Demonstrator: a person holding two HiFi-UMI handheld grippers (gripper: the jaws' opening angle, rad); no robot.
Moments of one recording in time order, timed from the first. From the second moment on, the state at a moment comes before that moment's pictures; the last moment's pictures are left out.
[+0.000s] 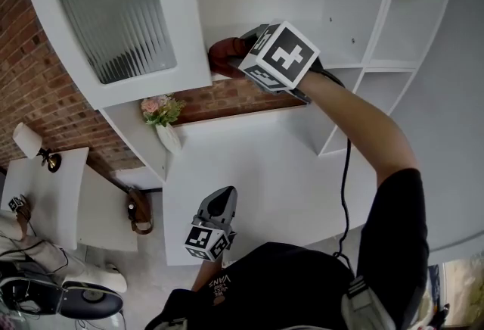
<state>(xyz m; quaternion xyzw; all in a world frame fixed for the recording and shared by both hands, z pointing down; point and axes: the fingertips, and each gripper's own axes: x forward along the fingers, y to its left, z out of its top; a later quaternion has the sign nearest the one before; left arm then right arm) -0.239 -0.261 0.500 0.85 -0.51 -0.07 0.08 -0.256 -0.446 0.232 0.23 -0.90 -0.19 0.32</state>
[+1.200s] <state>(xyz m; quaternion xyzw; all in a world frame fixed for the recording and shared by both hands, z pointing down) -0.139 -0.275 0.501 0.91 -0.39 -0.04 0.09 0.034 -0.500 0.234 0.48 -0.73 -0.21 0.44</state>
